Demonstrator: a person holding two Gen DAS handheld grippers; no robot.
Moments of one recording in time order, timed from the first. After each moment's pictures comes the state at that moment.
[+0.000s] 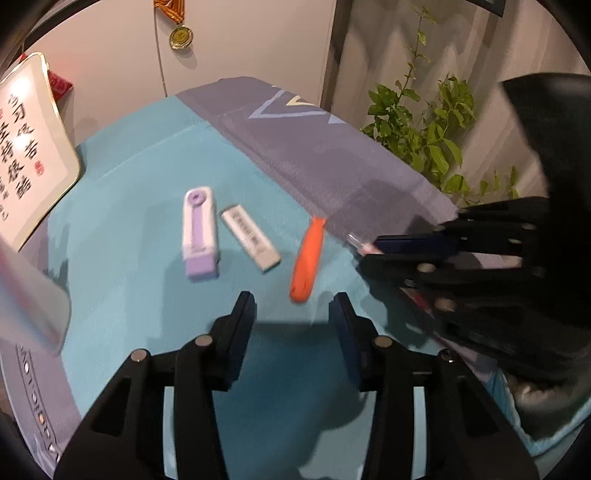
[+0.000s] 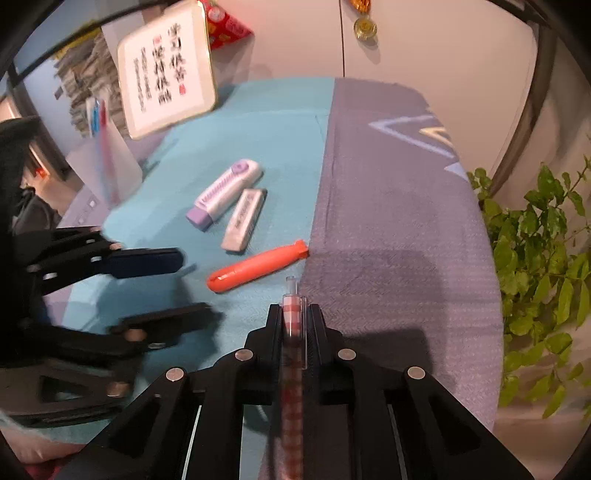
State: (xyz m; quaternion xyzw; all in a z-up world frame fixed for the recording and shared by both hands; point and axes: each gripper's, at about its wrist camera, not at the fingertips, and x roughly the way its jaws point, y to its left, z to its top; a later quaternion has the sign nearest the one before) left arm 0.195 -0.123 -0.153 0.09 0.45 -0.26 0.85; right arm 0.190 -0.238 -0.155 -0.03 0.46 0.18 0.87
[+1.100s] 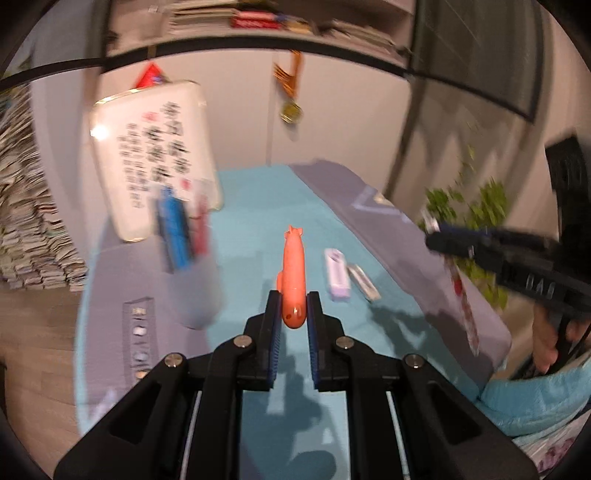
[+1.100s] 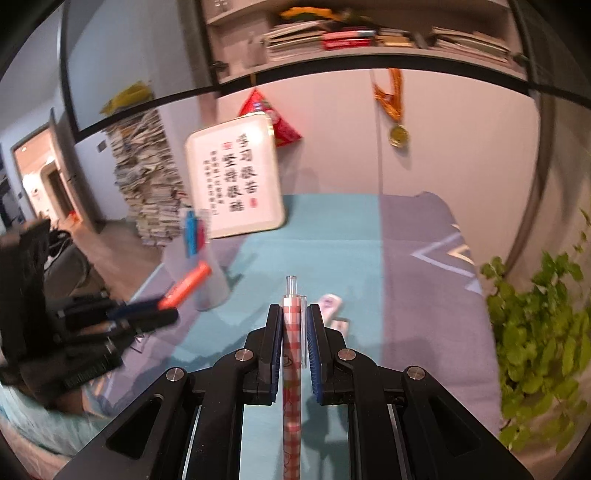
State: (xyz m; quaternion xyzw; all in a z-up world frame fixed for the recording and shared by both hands) left arm 0.135 0.022 -0.064 -0.01 0.33 -0.14 0.93; right arm 0.164 -0.175 -0.063 0.00 0.32 0.25 0.91
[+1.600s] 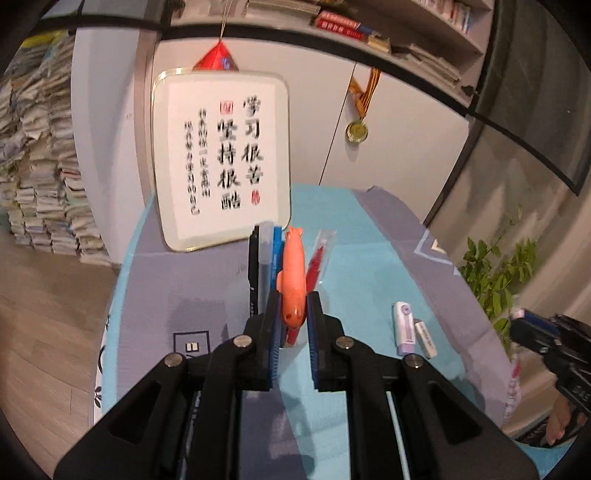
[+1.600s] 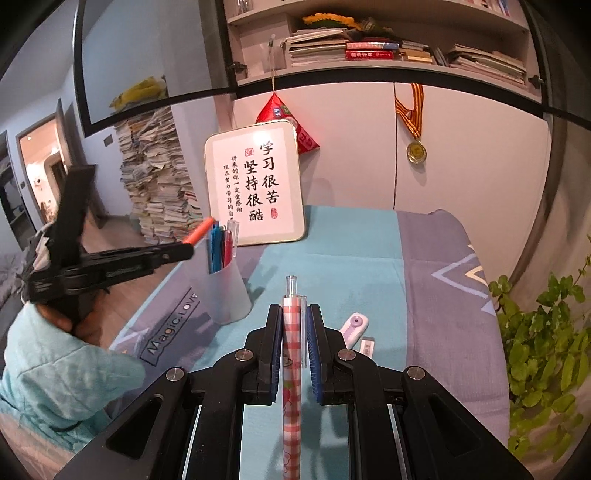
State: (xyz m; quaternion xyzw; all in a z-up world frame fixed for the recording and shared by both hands) left arm 0.199 0.086 -0.067 -0.08 0.35 -0.08 0.93; right arm 0.159 -0.148 -0.048 -0.02 0.31 0.24 0.92
